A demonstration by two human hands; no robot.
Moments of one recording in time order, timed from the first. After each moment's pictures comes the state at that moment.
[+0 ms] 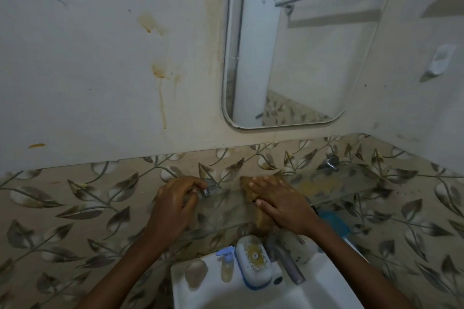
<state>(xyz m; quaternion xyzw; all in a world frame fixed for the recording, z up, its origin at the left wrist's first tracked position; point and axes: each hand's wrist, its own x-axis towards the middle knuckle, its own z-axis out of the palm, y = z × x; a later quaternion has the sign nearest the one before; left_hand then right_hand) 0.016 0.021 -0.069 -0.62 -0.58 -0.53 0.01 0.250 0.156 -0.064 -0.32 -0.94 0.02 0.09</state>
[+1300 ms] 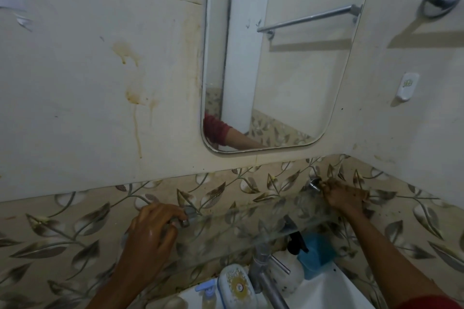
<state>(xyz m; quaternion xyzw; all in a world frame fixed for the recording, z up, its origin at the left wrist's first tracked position) 0.013 0.030 -0.079 -0.63 -0.59 -0.50 0.08 0.382 0.320 -0.058 -0.68 -0.72 0.01 0.16</state>
